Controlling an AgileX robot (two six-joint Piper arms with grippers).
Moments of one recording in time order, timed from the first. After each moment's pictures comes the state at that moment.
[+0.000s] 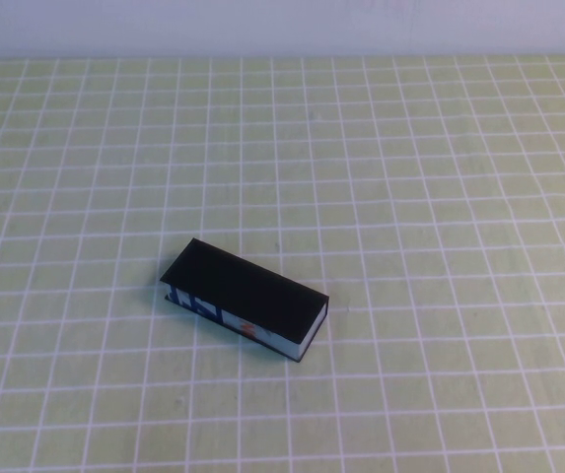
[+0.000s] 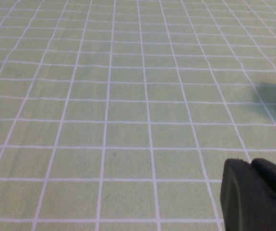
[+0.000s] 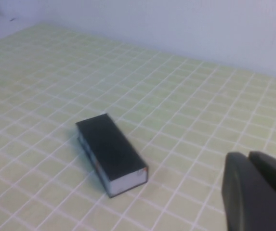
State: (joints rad) right arm 0.43 0.26 -0.45 0.43 0.47 -0.37; left arm -0.08 -0.01 0.02 0.03 0.36 -0.12
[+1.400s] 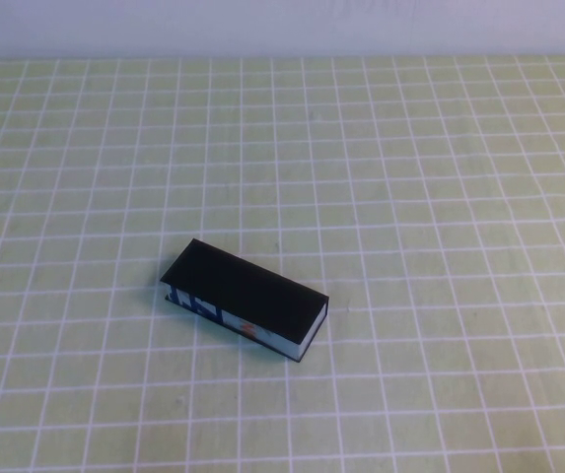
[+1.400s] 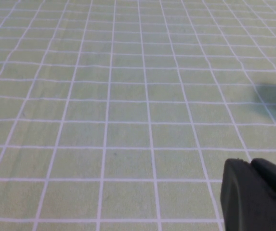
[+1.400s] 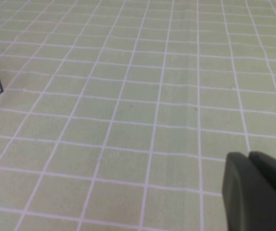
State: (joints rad) right arm 0.09 -0.01 0.03 0.32 0.37 -0.28; left arm -0.08 -0.01 0.02 0.03 0.36 -0.12
